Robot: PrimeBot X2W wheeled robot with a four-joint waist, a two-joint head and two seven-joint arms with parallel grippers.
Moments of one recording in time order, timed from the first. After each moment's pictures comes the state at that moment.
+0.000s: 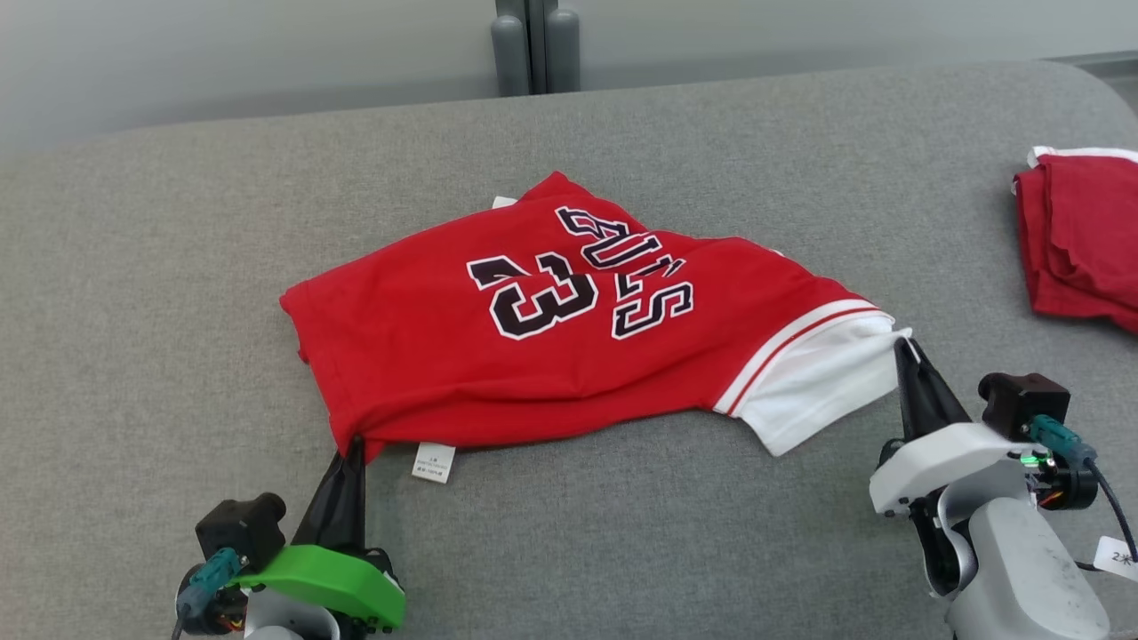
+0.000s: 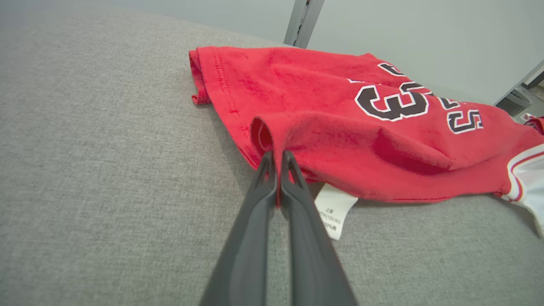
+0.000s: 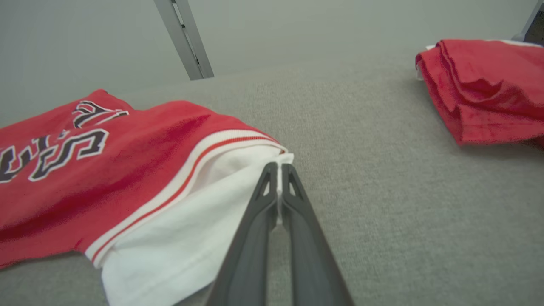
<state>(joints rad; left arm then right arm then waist) -0.12 0.12 -0.23 0.42 -0.49 -0.13 -0.26 -0.34 -0.05 -0.08 0.58 0.21 0.13 -0.26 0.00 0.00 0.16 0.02</state>
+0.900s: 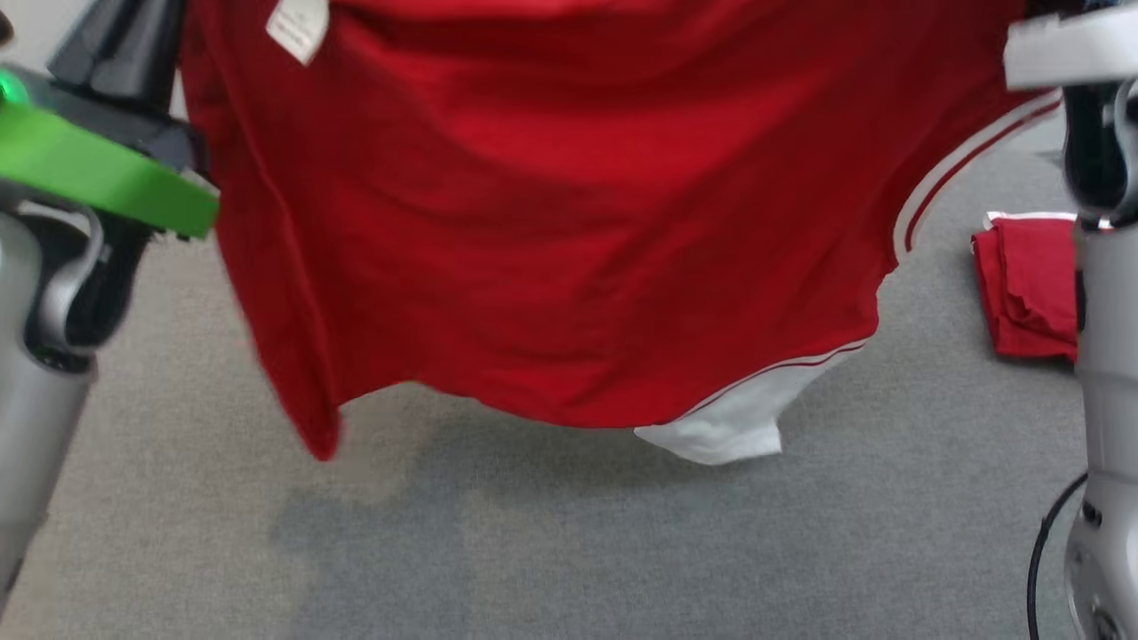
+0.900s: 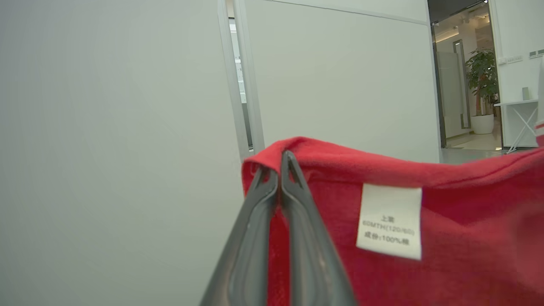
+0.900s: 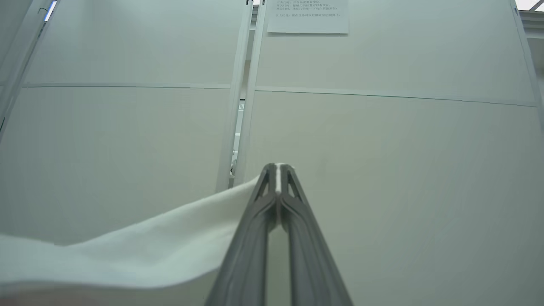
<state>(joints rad) -0.84 0.55 -0.46 0.14 -0.75 -0.13 -0.10 -0.90 -0.18 -0.02 0.14 0.22 0.13 -0.16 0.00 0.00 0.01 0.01</state>
